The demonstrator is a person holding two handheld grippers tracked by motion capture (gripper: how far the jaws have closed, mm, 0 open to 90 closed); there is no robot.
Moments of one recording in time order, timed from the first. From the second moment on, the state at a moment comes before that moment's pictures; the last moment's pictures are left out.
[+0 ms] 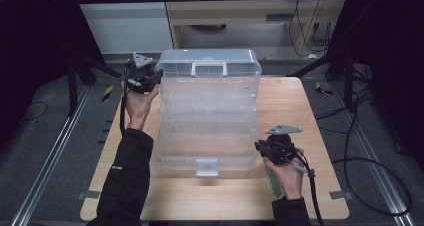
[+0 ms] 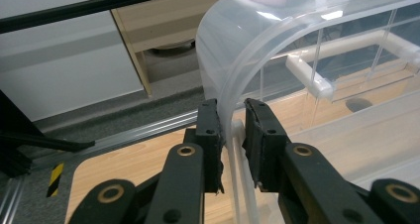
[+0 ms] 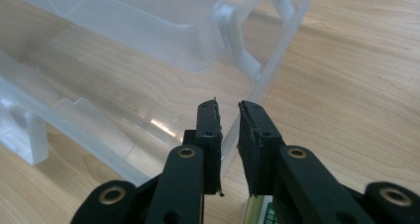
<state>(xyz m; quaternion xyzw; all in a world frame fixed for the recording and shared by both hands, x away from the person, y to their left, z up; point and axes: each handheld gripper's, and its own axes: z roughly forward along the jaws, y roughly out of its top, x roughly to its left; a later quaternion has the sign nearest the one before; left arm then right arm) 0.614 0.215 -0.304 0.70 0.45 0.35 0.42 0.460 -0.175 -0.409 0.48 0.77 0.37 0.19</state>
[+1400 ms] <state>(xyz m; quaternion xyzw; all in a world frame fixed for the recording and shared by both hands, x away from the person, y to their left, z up) 0.662 0.209 -0.314 0.71 0.48 0.34 0.40 0.459 -0.174 -0.409 0.47 0.78 0.37 0.19</state>
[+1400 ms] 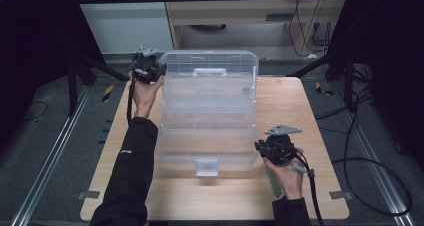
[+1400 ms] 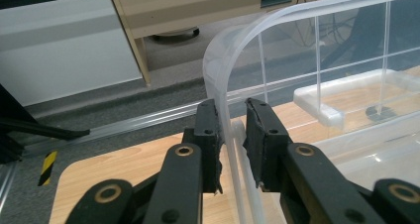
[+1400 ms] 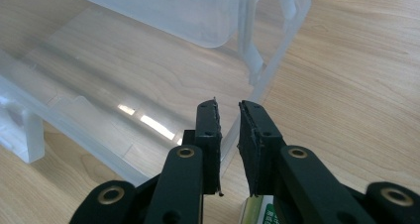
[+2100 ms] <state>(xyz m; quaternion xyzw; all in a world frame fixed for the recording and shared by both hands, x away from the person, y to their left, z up) 0.564 0.272 -0.320 0.68 0.49 0.30 0.45 0.463 -0.172 -0.409 0.47 0.78 0.36 0.19</state>
